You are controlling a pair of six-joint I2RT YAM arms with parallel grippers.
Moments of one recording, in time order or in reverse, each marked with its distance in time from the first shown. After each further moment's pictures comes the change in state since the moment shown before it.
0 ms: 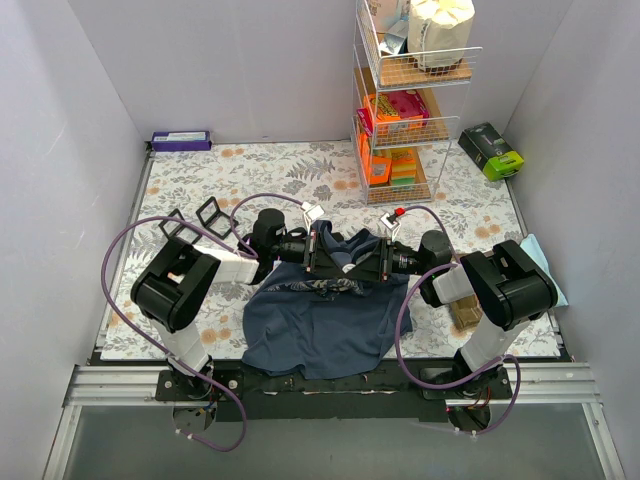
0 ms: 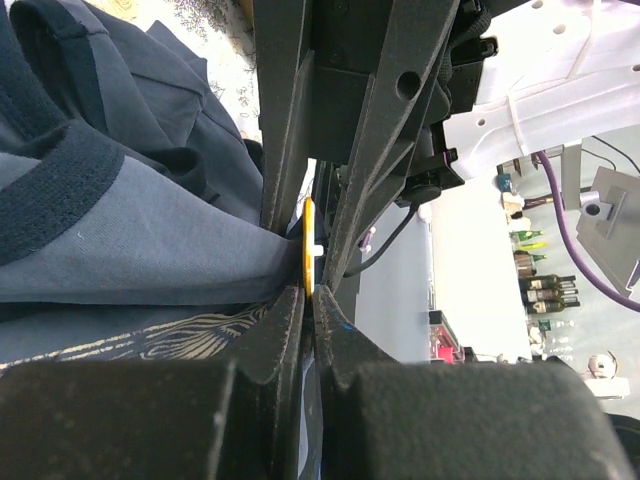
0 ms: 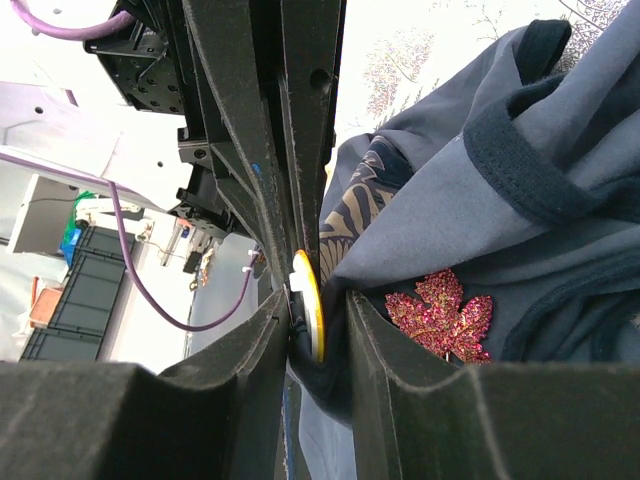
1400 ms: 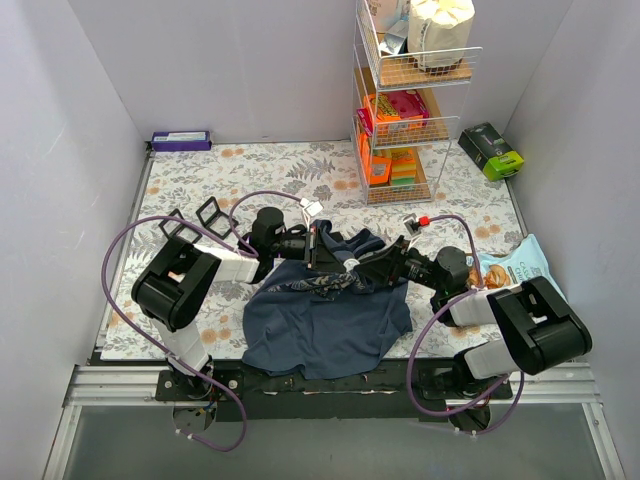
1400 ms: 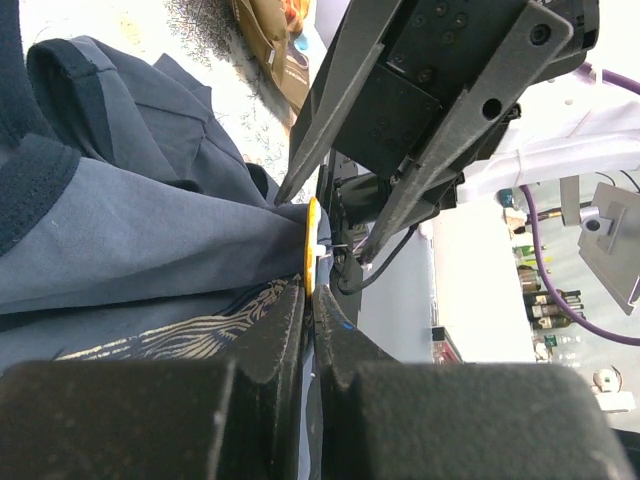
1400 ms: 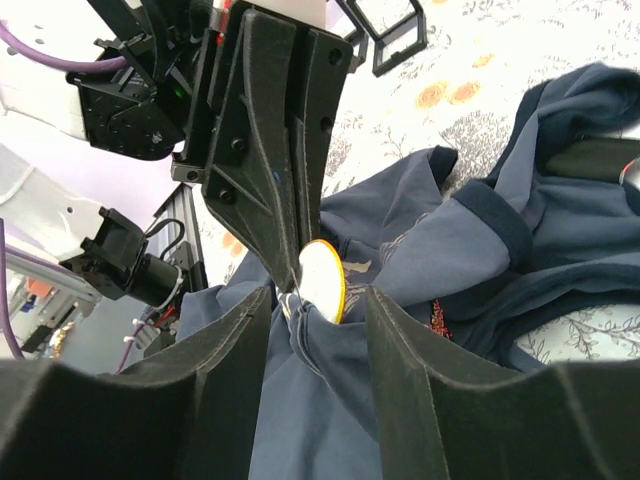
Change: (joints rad) left arm 0.010 0.011 0.010 0.049 -0.026 -0.034; right arm 0.002 -0.296 -0.167 -0.032 0.297 -0.268
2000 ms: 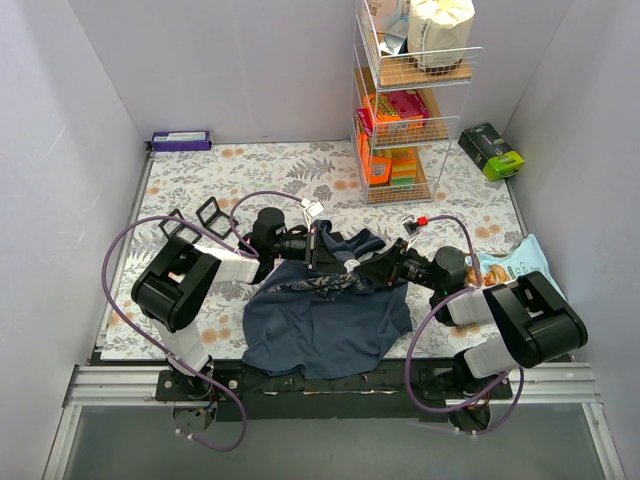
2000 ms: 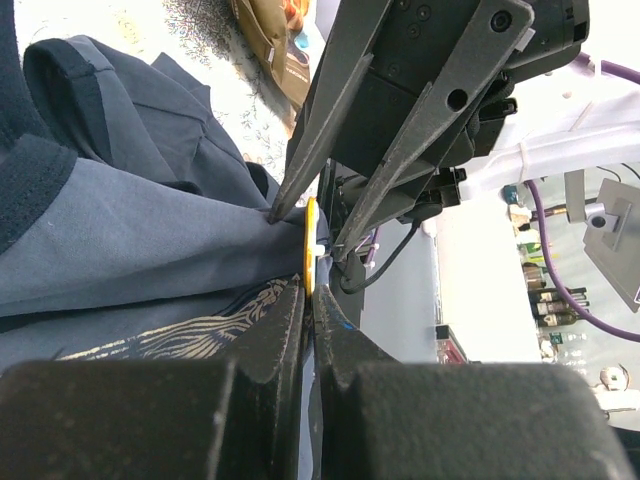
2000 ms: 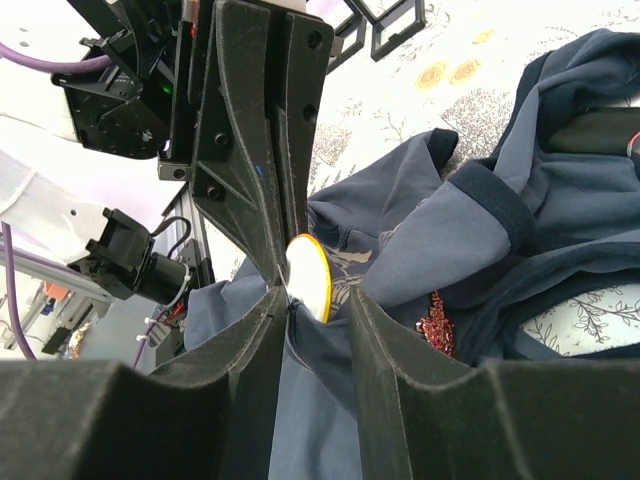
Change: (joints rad) left arm -0.012 -0.004 -0.001 -0.006 -0.005 0.014; right arm 0.000 0.042 0.000 0.010 -0.010 0.044
